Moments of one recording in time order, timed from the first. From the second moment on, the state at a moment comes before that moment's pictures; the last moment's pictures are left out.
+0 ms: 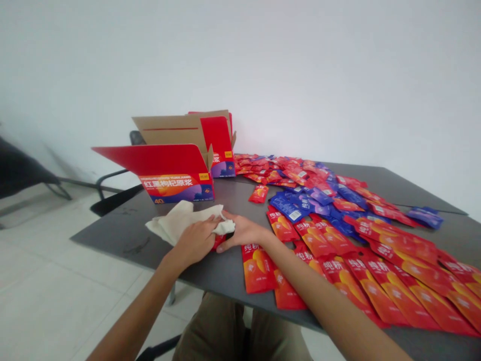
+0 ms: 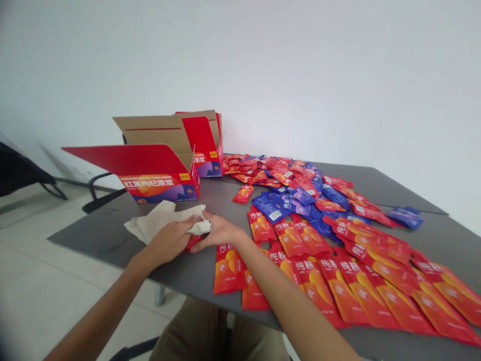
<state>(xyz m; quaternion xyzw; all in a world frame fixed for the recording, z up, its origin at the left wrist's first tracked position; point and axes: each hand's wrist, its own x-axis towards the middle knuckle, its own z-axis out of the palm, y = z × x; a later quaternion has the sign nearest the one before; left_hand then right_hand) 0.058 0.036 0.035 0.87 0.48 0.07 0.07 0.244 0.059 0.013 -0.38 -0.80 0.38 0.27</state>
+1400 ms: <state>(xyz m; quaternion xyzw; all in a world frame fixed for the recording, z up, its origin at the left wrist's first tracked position) 0.043 0.013 0.023 0.88 0.46 0.10 0.05 0.243 0.059 0.014 -0.37 -0.82 0.34 0.27</state>
